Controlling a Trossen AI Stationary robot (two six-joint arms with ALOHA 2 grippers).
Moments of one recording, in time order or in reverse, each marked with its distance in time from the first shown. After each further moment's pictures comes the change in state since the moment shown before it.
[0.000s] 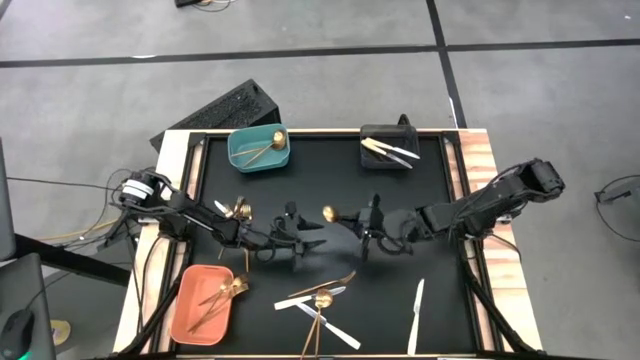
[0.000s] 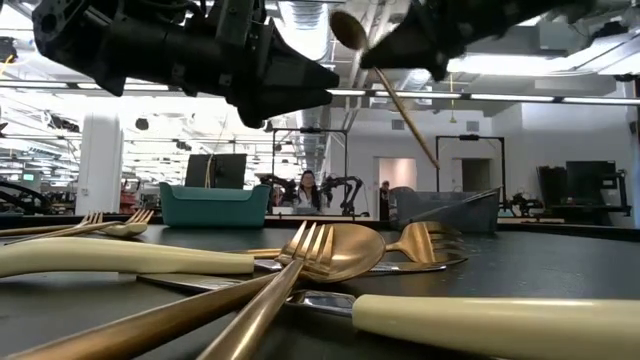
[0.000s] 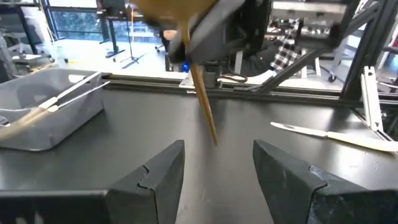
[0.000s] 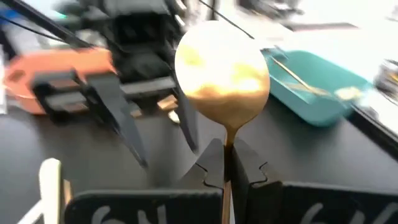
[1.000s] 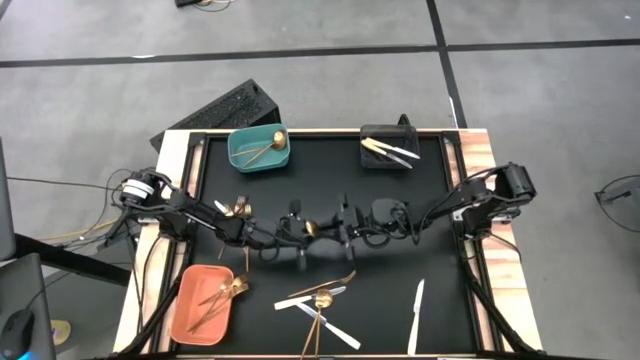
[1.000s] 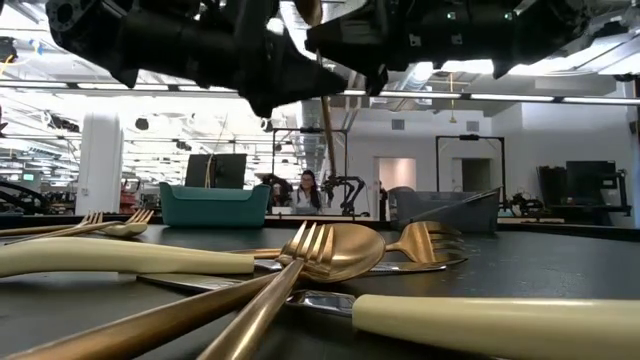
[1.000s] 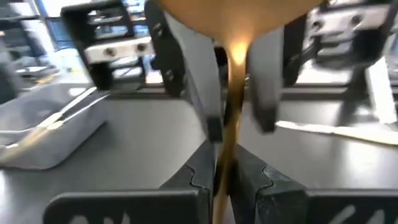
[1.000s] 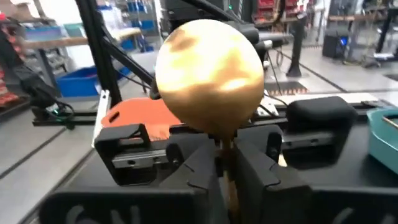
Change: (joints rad) left arm 0.029 0.000 0.060 -0.093 -0.012 0.080; right arm -0.111 0.241 0.001 0.521 -0.480 -0.048
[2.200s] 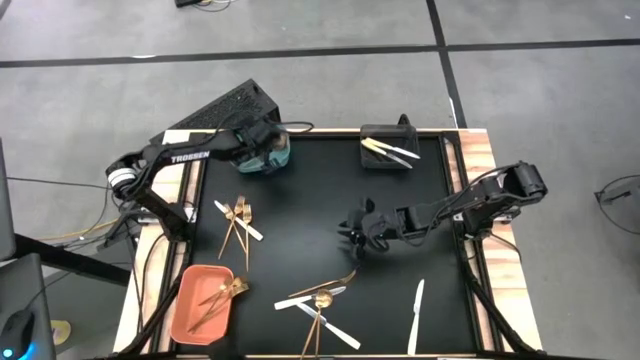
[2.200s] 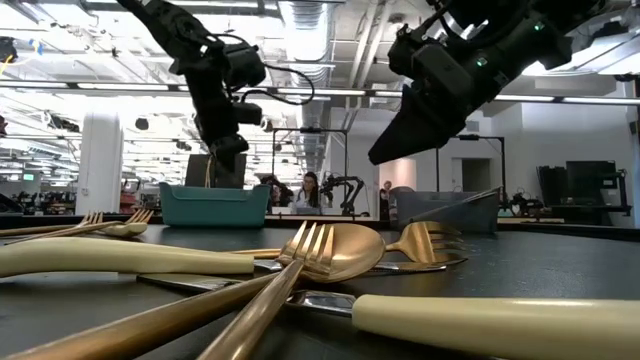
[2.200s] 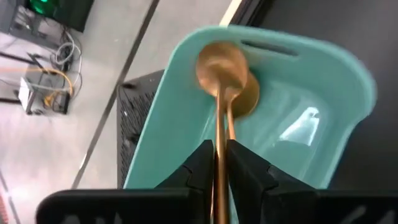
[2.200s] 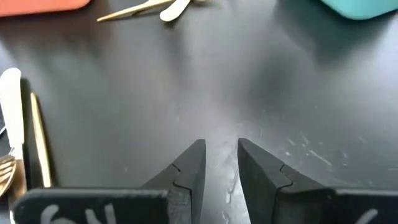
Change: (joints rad) left arm 0.808 -0.141 0.364 -1.355 -0.109 0.253; right arm 0.032 -0.081 0.000 -0.695 0.307 0.197
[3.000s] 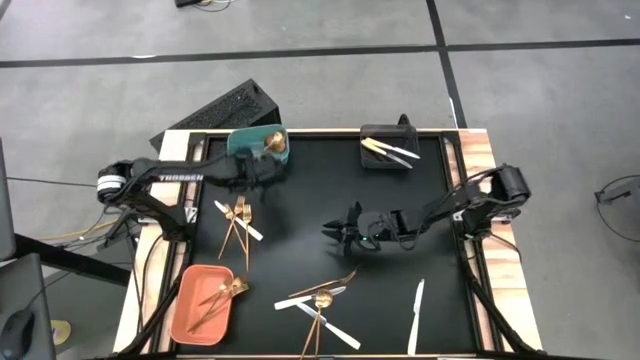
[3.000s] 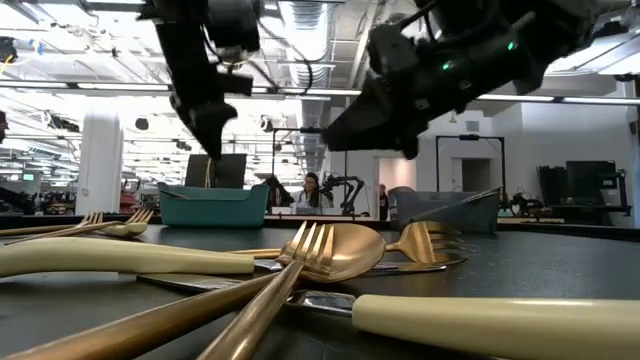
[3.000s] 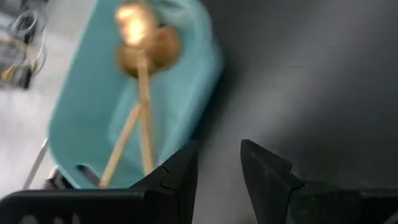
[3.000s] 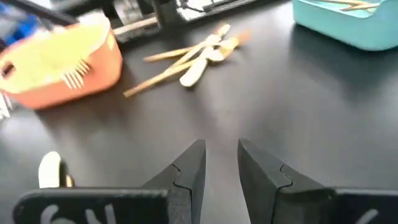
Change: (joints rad) left arm -0.379 -0.099 -0.003 -0.350 -0.054 -0.497; right arm -0.009 0.153 0.001 0.397 -0.013 0.101
